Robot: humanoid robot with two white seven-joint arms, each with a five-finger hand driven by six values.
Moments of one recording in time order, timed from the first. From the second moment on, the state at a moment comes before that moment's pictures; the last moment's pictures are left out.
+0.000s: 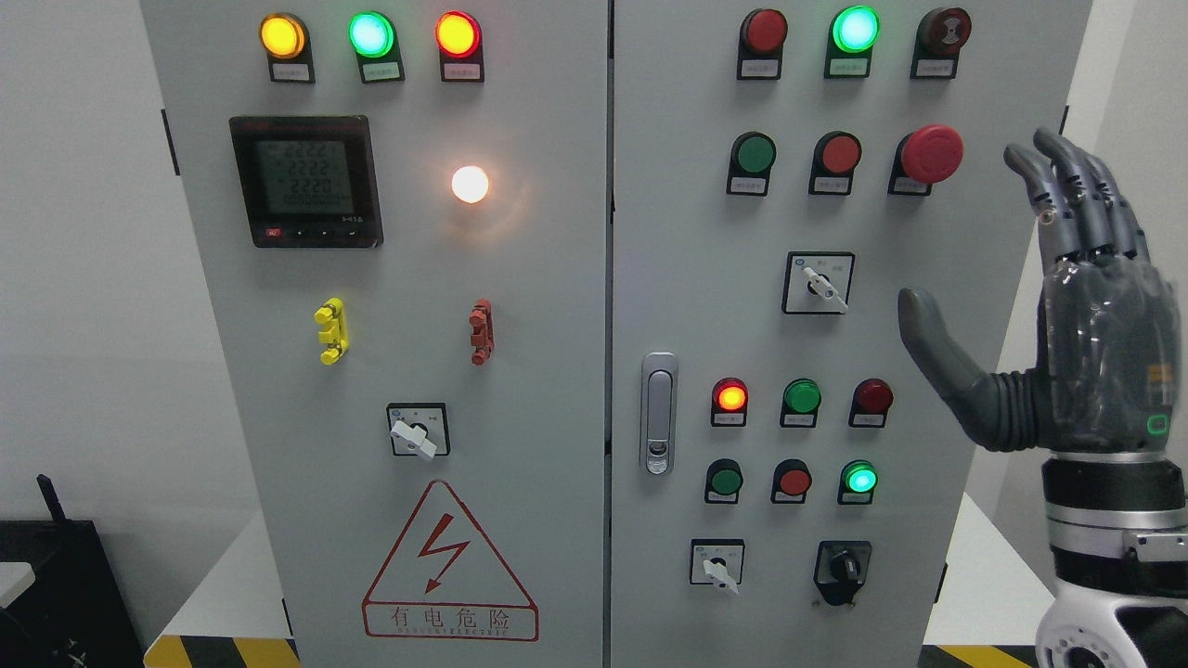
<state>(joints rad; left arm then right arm) 0.06 -0.08 0.00 0.00 0.04 -0.09 0.09 -0.62 0.05 -0.22 -2.00 1.03 -0.18 0.08</state>
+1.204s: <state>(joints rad) 0.06 -0.08 0.00 0.00 0.04 -0.09 0.10 -0.63 0.06 -0.20 -1.99 1.04 -0.16 0.08</state>
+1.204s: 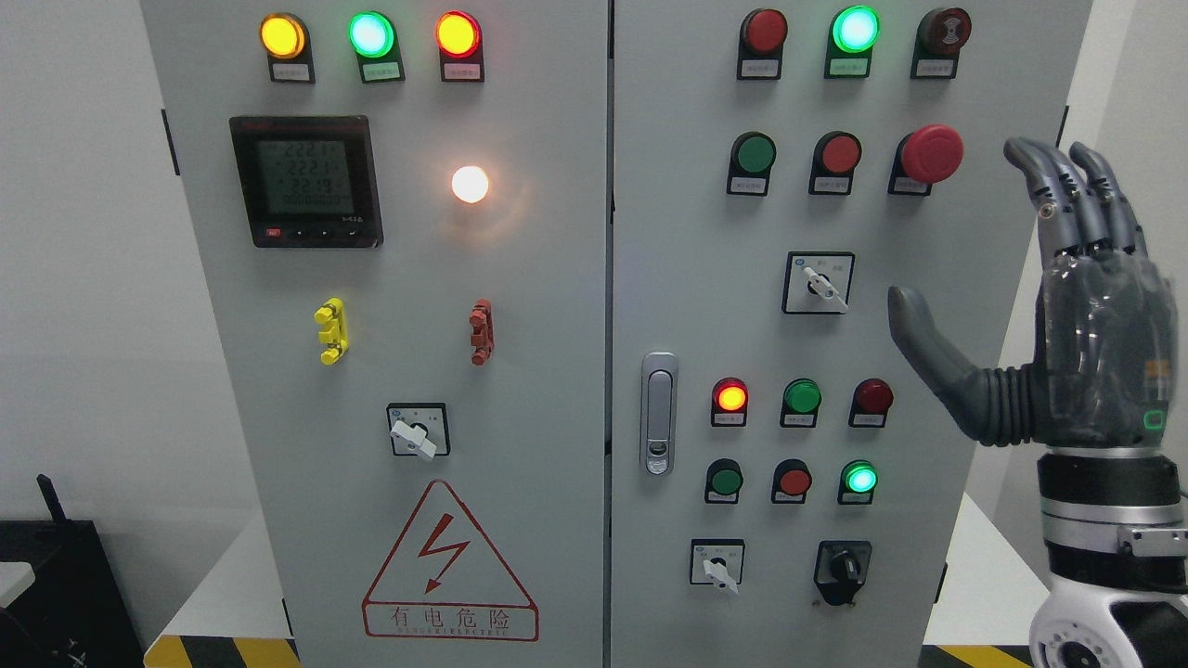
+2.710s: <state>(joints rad) 0.06 -0.08 0.00 0.00 0.04 -0.09 0.09 -0.65 0.06 -0.03 -1.91 1.13 0.12 0.08</state>
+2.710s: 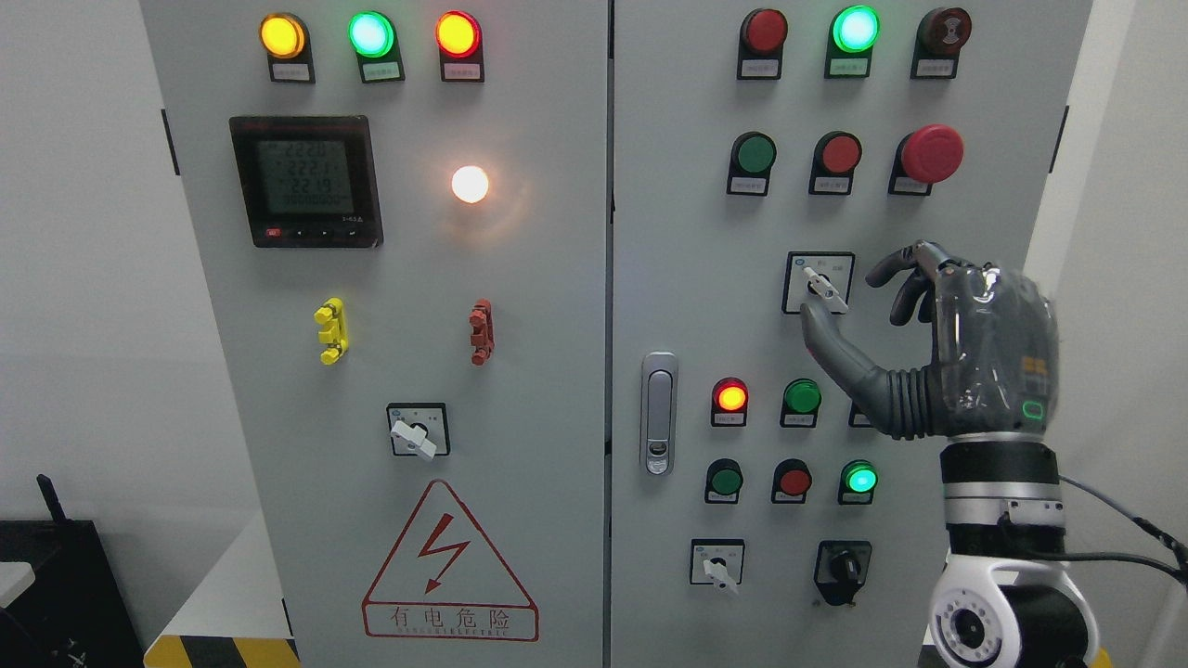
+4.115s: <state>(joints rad) 0.06 -0.08 0.00 0.00 0.04 -0.09 0.09 -0.69 0.05 -0.02 -1.85 1.18 0.16 0.11</state>
